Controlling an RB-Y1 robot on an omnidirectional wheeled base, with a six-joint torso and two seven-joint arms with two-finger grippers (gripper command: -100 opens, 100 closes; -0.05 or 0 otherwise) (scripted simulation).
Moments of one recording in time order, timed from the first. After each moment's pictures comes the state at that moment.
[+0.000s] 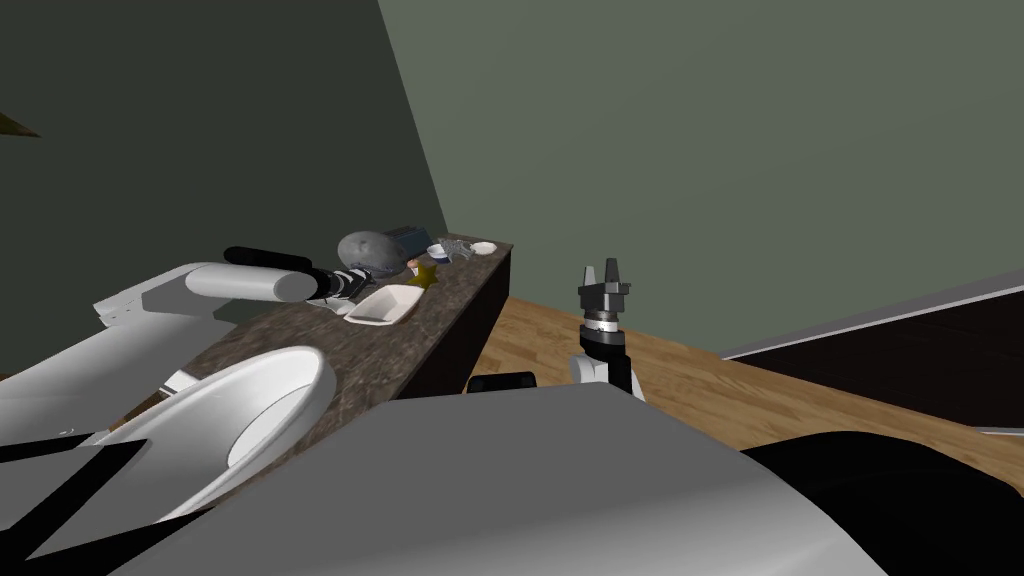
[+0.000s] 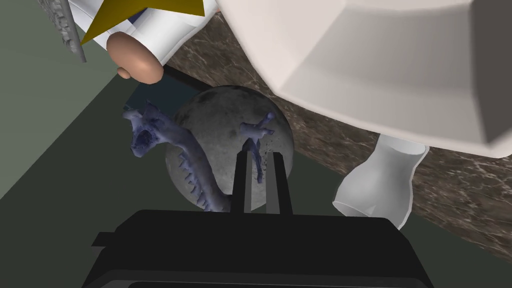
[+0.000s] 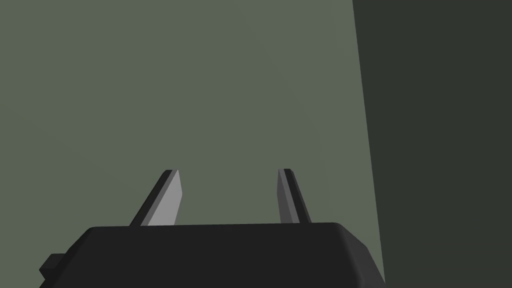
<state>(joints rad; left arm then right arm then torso) -0.16 1.16 0.05 -1.53 0.89 0.92 -0.45 0.54 0.03 0.07 -2.37 0.08 -0.43 -0.14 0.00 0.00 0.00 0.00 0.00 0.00</state>
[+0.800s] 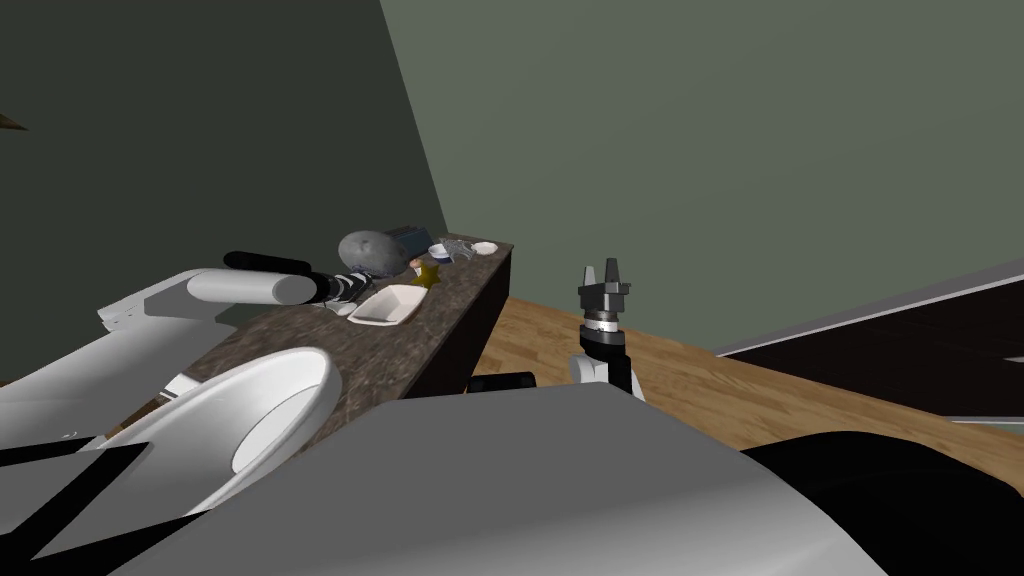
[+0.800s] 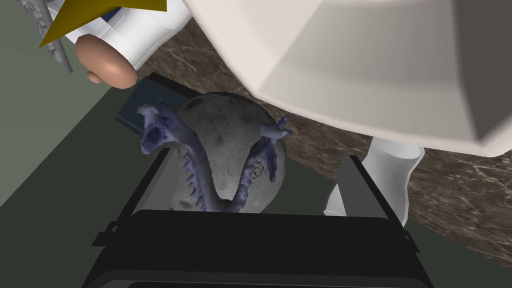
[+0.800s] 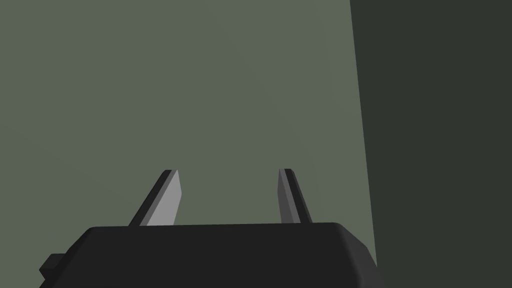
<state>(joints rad) -0.15 1.15 0.06 -1.50 0.93 0.92 -0.51 0.54 0.03 0.07 -2.37 0.08 -0.43 -0.14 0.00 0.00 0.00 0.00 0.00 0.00</state>
